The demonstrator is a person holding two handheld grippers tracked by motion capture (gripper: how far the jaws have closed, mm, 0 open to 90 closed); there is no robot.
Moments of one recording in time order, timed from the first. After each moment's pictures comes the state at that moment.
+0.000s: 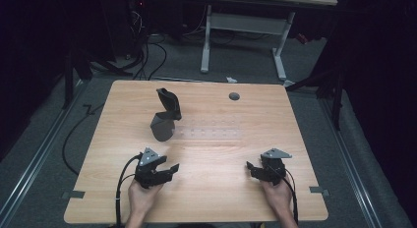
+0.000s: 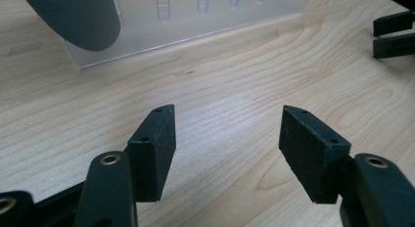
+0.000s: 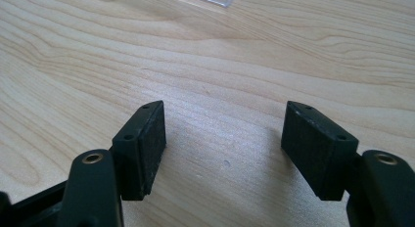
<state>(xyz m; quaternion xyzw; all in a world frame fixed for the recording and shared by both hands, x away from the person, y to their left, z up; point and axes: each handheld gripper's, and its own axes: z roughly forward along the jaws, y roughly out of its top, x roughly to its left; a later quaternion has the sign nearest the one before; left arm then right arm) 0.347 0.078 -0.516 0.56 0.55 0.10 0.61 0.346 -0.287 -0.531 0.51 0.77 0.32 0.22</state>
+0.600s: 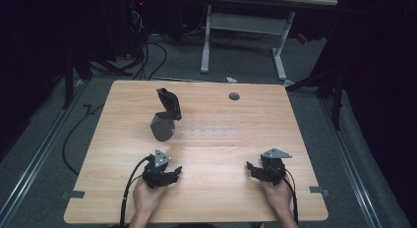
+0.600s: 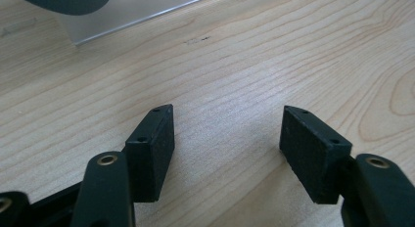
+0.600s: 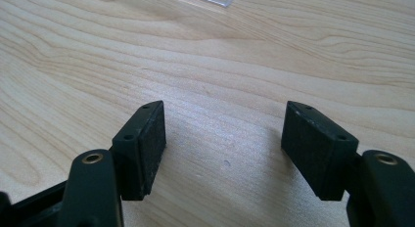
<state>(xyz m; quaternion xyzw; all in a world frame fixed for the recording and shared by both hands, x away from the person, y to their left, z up) 0.355 0.057 -0.545 0.60 0.55 0.16 0.56 0.346 -0.287 -0.531 0.50 0.77 0.32 0.22</state>
